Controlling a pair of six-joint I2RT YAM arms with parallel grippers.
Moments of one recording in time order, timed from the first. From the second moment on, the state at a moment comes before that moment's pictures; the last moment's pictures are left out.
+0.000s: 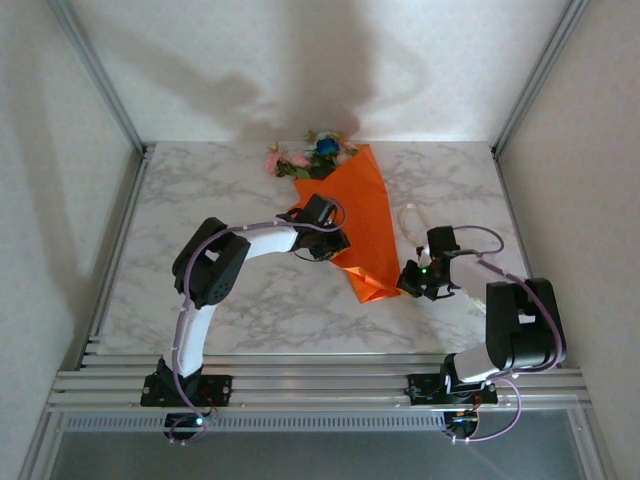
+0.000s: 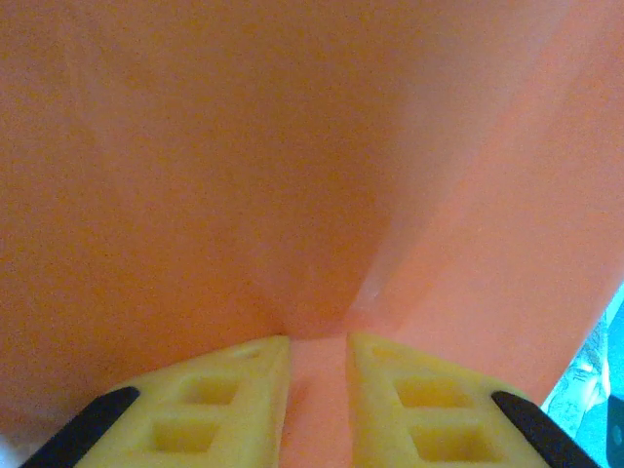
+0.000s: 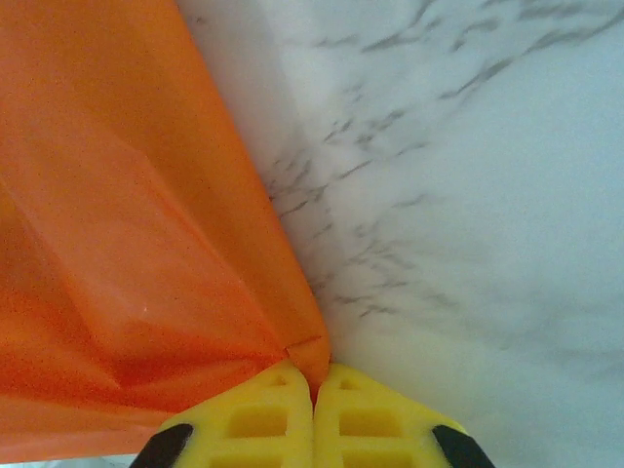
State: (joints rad) left arm -0.63 2.15 1.41 -0.21 0.33 -1.10; right arm 0.16 1.46 0.66 -0.49 -0.43 0.51
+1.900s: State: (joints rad) left arm -0.72 1.87 1.03 -0.25 0.32 -1.09; right arm 0.47 1.47 0.57 -0.18 -0.55 0.74
